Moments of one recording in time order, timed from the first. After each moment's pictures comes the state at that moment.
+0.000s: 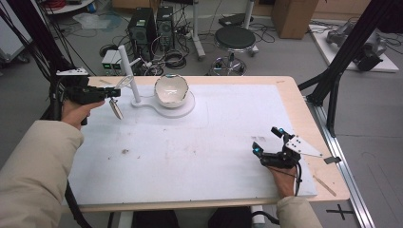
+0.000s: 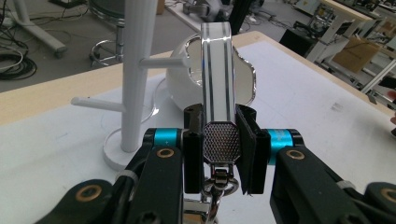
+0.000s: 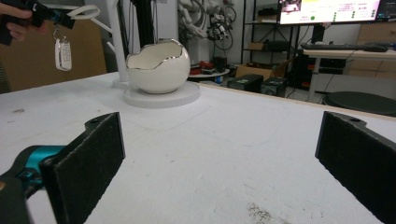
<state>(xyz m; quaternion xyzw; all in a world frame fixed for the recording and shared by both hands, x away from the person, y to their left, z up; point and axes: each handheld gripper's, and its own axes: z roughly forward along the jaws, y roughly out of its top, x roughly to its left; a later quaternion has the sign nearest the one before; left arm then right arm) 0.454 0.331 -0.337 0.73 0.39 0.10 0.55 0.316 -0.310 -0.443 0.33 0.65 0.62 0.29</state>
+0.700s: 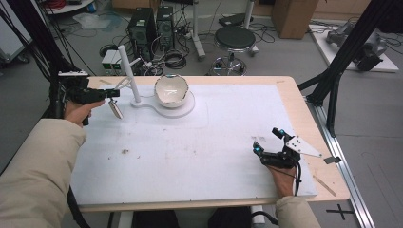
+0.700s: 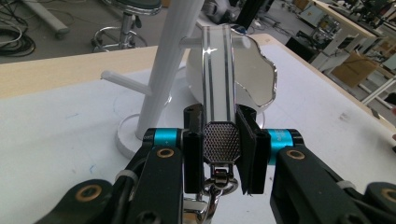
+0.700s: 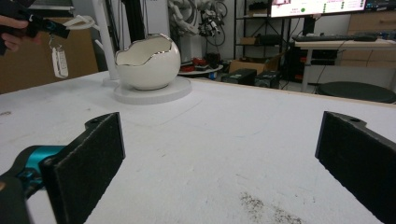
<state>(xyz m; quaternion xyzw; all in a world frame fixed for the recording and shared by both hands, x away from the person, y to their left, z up) 0.472 0.344 -0.359 0.71 0.43 0.07 0.55 0.318 -0.312 -0.450 0.35 0.64 0.62 0.29</state>
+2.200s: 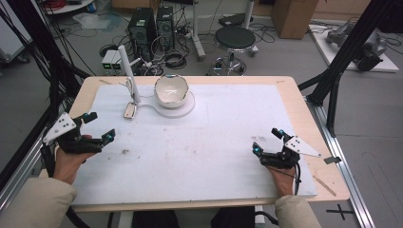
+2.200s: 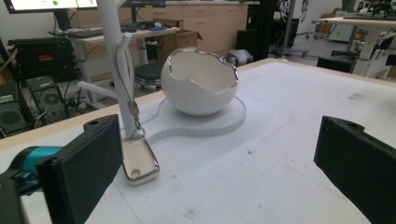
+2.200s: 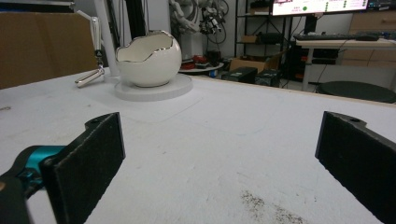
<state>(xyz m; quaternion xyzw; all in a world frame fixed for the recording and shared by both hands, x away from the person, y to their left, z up) 0.315 0.318 -0.390 0.68 0.32 0.29 0.59 0.318 -0.311 -0.450 0.35 0.65 0.61 0.29</state>
